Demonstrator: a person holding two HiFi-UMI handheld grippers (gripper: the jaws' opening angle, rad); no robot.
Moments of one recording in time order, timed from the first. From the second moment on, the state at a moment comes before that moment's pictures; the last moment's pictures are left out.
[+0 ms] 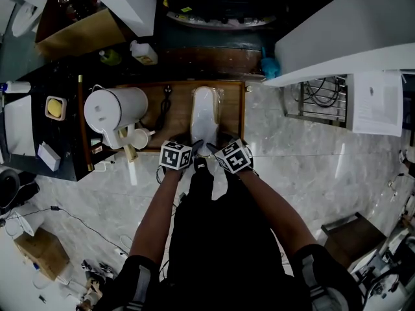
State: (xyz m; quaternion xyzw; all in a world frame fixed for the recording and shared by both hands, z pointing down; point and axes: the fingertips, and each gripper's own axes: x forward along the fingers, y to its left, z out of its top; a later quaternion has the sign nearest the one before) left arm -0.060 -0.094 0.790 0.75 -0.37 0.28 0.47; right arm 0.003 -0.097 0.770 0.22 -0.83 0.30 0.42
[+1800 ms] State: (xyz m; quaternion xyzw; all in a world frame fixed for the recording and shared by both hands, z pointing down) left arm -0.042 -0.007 0.572 0.87 -0.35 0.11 0.32; right arm 0.007 -0.002 0.582 0.19 -0.92 0.21 0.27
